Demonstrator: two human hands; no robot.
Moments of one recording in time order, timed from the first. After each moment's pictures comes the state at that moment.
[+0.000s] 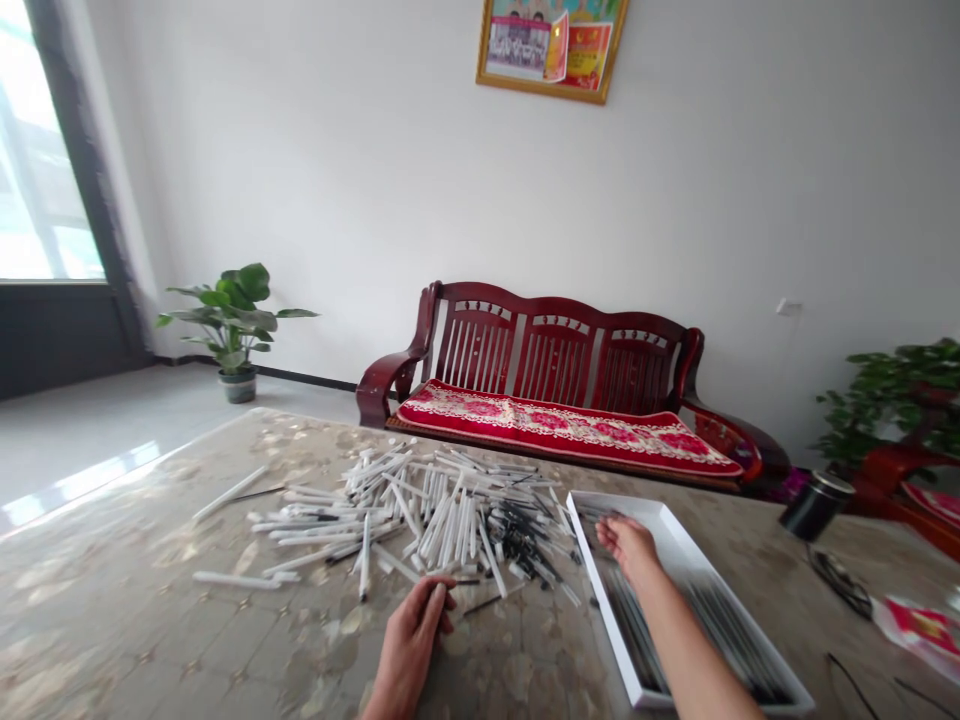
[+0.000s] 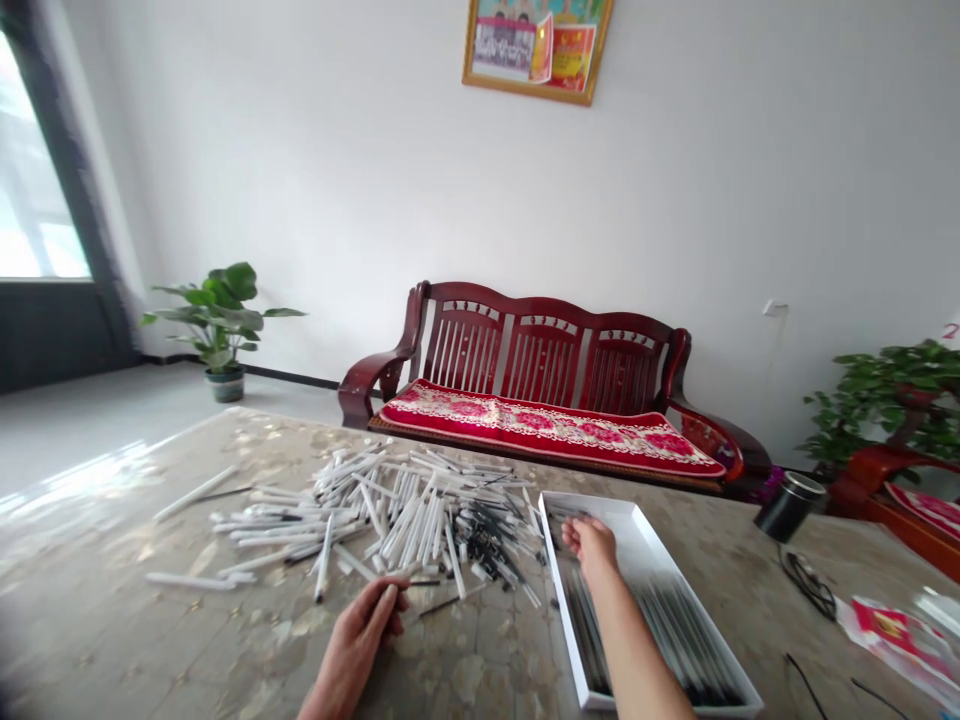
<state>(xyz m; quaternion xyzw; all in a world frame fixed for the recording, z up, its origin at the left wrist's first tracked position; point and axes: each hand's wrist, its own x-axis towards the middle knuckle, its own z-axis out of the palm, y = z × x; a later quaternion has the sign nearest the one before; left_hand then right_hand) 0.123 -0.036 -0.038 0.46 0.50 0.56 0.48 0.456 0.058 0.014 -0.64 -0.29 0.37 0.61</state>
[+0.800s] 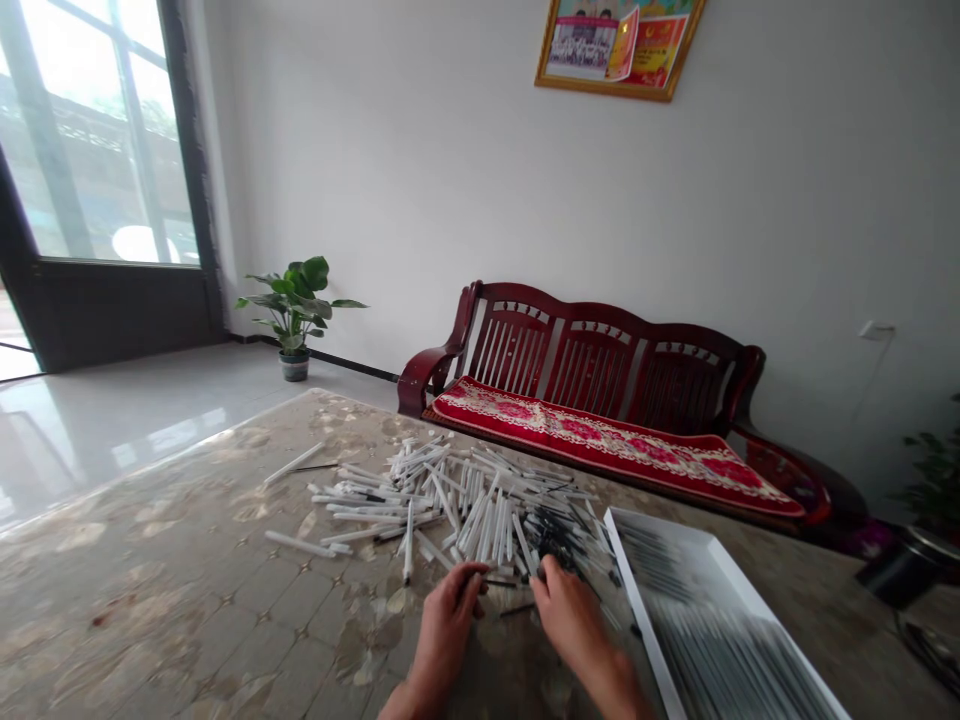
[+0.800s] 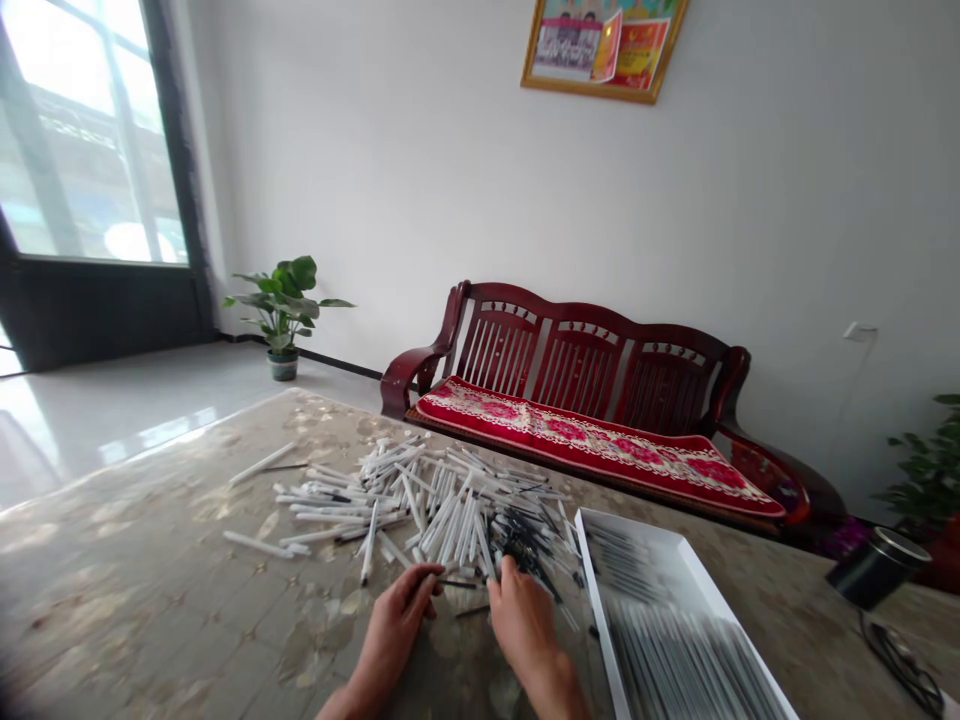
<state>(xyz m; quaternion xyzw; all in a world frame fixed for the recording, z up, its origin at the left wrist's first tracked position) 0.119 -0.029 -0.035 0.47 0.53 0.57 0.41 0.296 -0.007 0.008 -0.67 -0.73 0.06 0.12</state>
